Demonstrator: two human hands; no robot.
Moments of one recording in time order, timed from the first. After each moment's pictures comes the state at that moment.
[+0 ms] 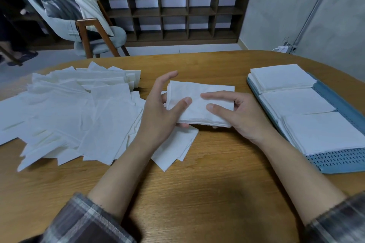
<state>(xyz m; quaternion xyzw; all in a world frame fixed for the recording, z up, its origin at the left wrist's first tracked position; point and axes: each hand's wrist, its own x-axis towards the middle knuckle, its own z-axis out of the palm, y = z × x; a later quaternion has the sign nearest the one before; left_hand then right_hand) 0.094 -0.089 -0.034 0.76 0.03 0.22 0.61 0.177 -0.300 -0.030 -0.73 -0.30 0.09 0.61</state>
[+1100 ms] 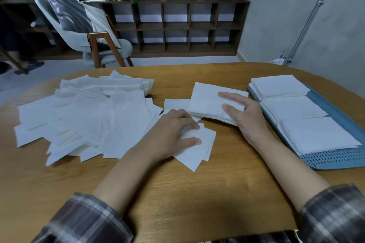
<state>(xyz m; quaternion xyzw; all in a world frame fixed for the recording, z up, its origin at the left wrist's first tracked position) 0.064 -0.066 -0.035 0.96 -0.10 0.05 0.26 0.171 -0.293 -0.036 -0.74 -0.21 -0.01 0.64</state>
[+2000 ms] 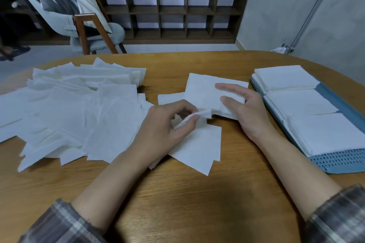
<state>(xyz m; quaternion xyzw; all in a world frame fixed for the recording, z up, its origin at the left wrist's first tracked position) 0.059 -0.077 -0.028 0.87 -0.09 0.22 0.43 0.185 -0.286 -0.038 -0.75 -0.22 -0.01 0.62</state>
